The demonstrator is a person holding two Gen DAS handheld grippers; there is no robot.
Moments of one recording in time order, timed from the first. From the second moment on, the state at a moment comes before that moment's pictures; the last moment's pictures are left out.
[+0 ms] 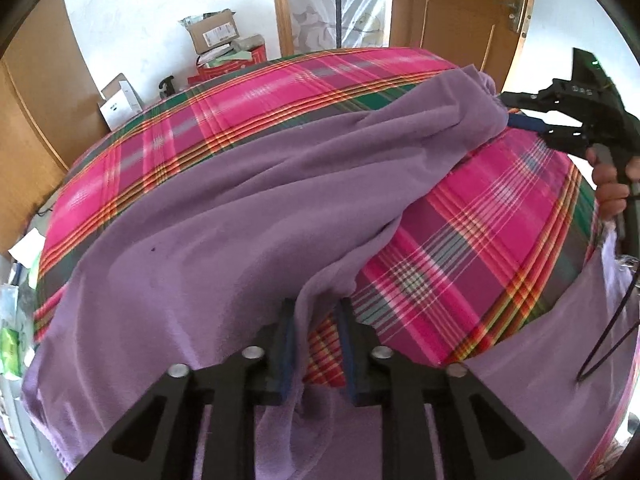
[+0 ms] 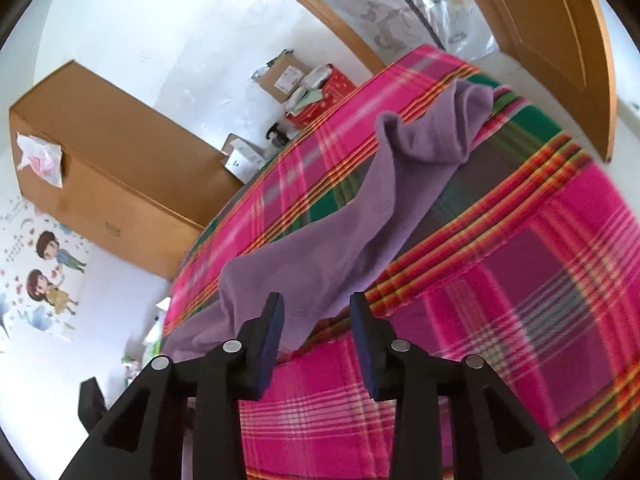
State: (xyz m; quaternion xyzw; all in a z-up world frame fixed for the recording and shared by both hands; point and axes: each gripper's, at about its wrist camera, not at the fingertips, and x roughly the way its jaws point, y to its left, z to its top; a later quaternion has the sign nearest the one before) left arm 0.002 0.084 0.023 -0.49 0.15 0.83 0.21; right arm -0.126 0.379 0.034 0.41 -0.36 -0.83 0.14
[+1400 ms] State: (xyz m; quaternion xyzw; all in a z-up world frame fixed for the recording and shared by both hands) left arm 0.054 0.049 0.047 -0.46 0.14 0.84 0.26; right arm -0.120 0.352 0.062 0.40 -0.23 -0.88 0.03
